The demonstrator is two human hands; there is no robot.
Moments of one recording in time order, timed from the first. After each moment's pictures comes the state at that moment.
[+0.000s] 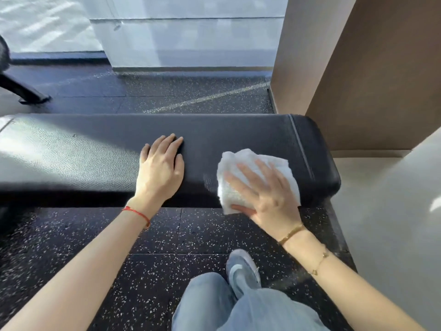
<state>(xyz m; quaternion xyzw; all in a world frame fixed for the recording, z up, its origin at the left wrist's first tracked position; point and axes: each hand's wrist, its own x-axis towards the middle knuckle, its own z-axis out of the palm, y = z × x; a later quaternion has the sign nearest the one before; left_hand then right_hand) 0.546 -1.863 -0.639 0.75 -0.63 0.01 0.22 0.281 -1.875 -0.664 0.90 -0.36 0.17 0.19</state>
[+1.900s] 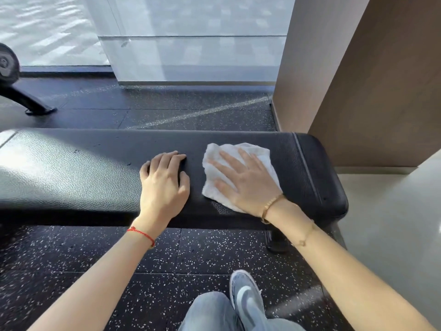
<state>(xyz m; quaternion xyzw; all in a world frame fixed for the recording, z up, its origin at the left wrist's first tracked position) 0.538 -1.867 -0.635 0.75 -0.61 0.03 0.25 0.336 -1.937 -0.631 0.91 -0.41 0.06 -0.05</state>
